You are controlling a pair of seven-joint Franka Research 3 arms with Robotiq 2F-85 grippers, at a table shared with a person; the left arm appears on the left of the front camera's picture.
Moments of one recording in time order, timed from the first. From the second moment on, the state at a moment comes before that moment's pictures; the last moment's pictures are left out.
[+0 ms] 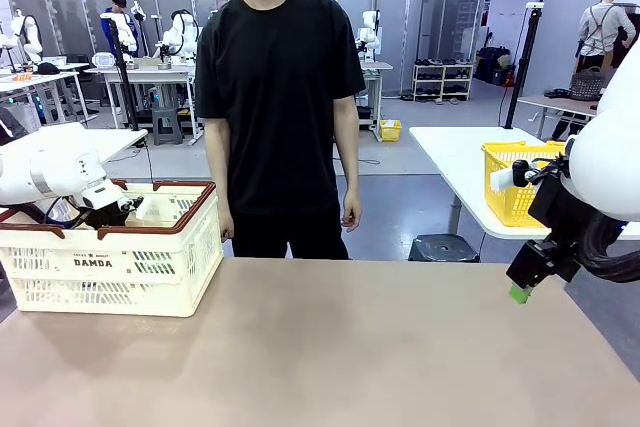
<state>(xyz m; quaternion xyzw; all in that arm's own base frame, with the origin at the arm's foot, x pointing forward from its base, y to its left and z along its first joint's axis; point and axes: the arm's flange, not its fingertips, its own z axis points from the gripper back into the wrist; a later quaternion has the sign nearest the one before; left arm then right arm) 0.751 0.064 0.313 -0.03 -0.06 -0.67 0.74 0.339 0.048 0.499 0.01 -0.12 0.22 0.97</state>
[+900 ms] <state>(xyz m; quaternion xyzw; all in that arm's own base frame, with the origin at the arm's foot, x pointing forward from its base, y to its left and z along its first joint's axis) 0.734 0.035 0.369 0.00 -0.09 -0.70 0.70 0.339 0.048 0.499 0.01 -0.12 0.22 0.97</state>
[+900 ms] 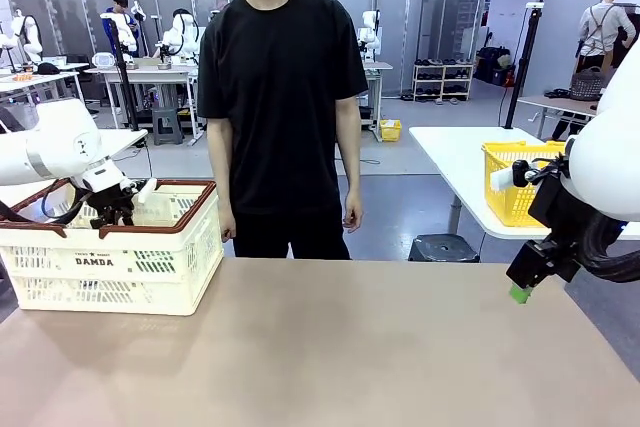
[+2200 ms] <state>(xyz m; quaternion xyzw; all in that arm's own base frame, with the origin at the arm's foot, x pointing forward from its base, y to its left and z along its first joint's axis) 0.716 0.021 0.383 0.01 -0.09 -0.71 0.70 0.339 0.048 0.499 0.01 -0.12 0.22 0.97</state>
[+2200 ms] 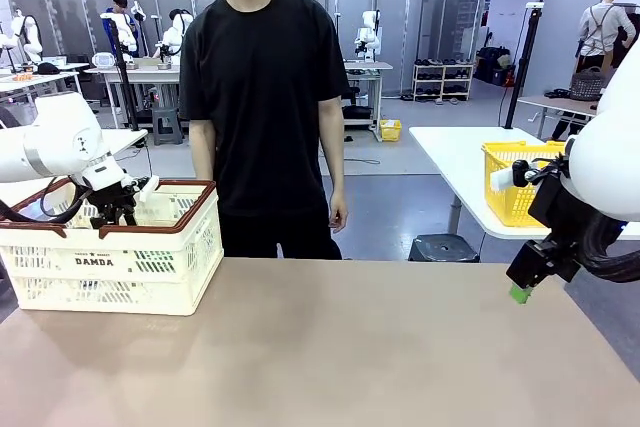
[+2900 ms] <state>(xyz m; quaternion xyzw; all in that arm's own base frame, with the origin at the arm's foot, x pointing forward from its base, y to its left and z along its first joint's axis) 0.663 -0.027 0.474 0.04 -0.13 -0.73 0.67 0.339 0.048 0.499 0.01 -0.12 0.22 0.97</state>
